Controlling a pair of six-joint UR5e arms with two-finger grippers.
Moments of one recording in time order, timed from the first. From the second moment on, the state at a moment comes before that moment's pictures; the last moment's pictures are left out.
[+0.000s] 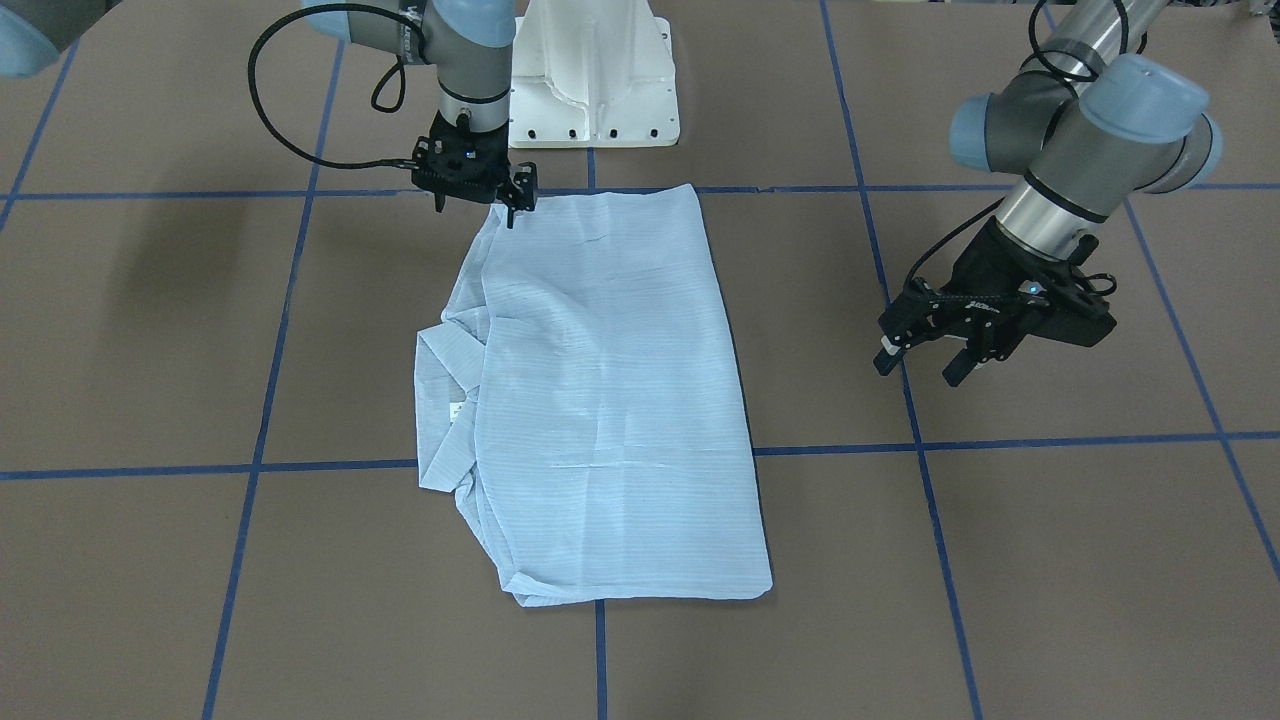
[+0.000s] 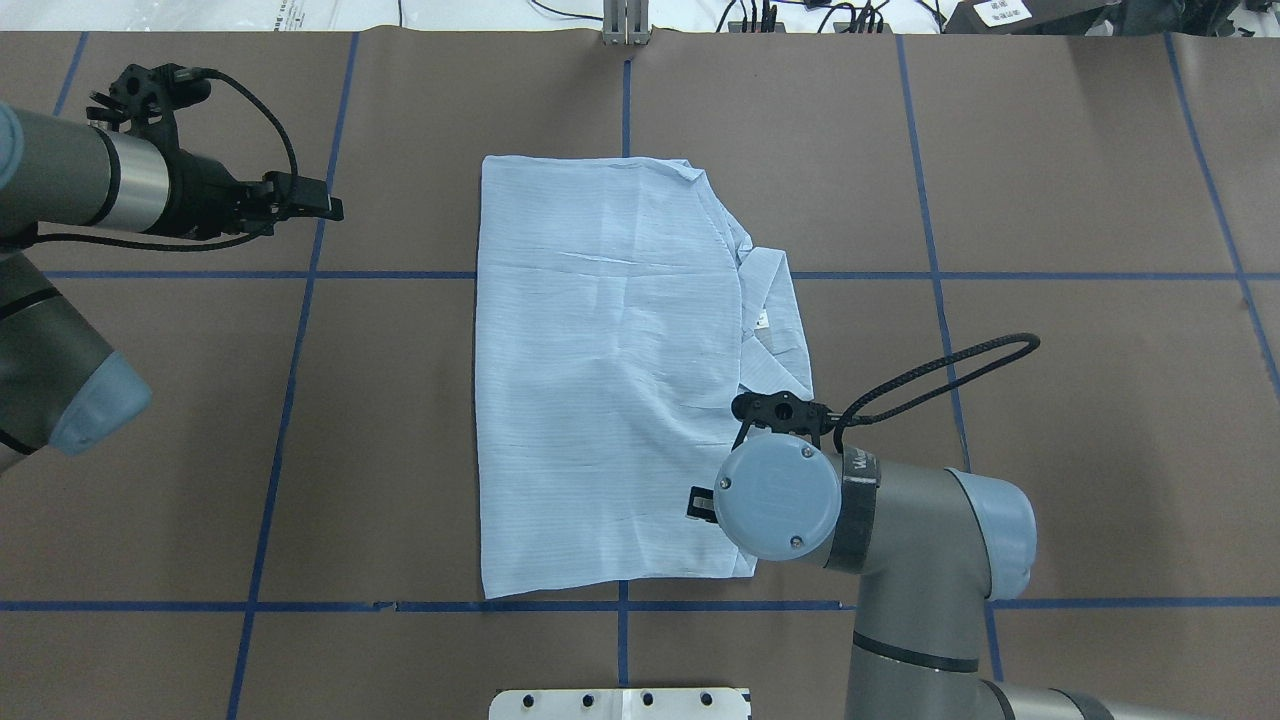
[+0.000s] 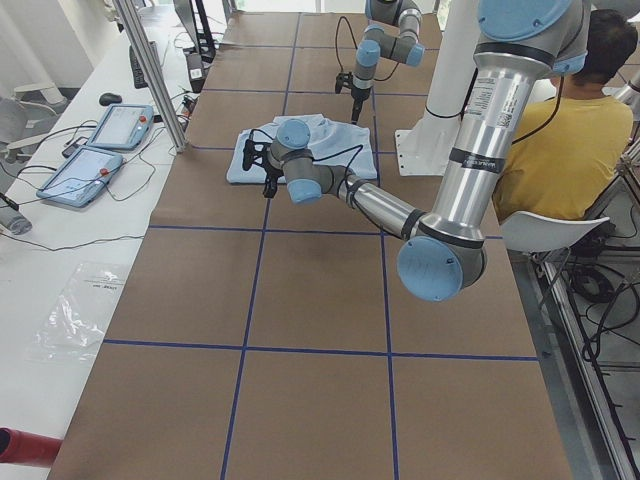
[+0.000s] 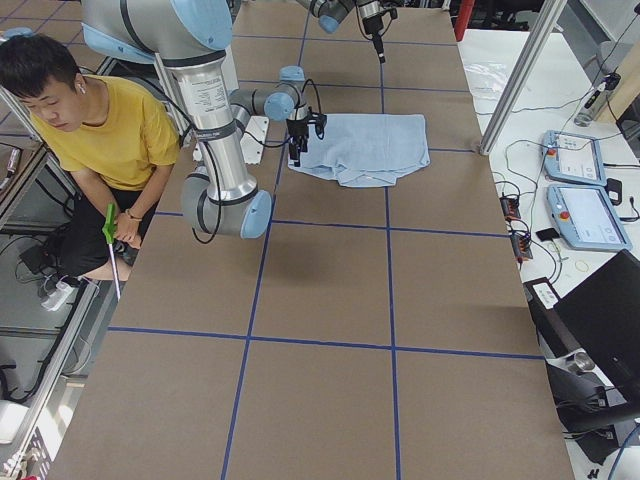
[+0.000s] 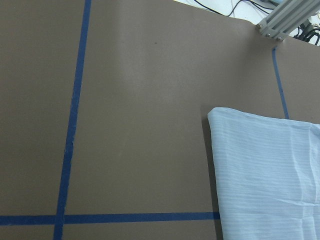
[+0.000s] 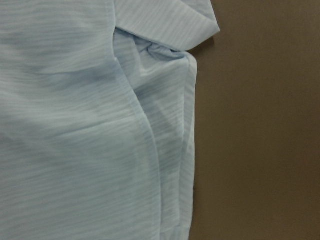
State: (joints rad) left arm -0.90 -1.84 -1.70 -2.32 -2.01 -1.19; right arm 0.26 -1.08 1.93 -1.76 1.65 1.66
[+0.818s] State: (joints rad) left arm -0.89 -1.84 -1.69 -2.32 -2.02 -1.20; right arm 0.20 -1.18 1.92 -1.48 1.61 2.39
